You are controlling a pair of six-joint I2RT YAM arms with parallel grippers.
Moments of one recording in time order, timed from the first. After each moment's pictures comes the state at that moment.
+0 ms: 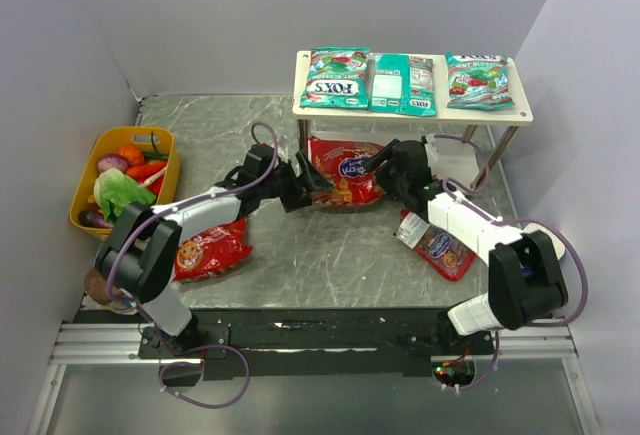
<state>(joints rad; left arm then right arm) -0.53 1.62 0.95 0.13 0.41 -1.03 0.38 1.43 0.89 -0.05 0.16 1.09</state>
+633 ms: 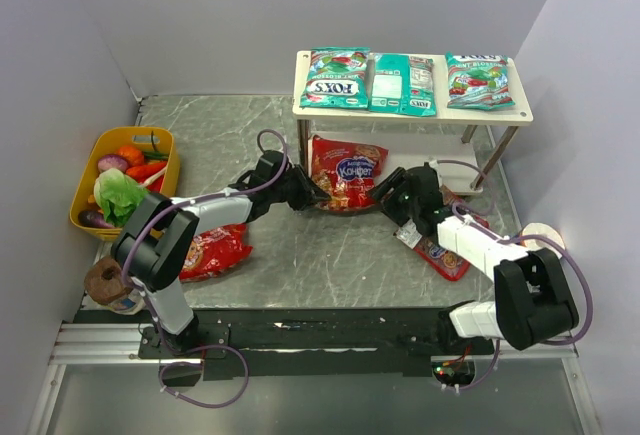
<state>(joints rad) -0.58 1.73 0.97 0.20 0.33 -1.15 0.32 1.31 0.65 -0.02 -0.02 1.03</state>
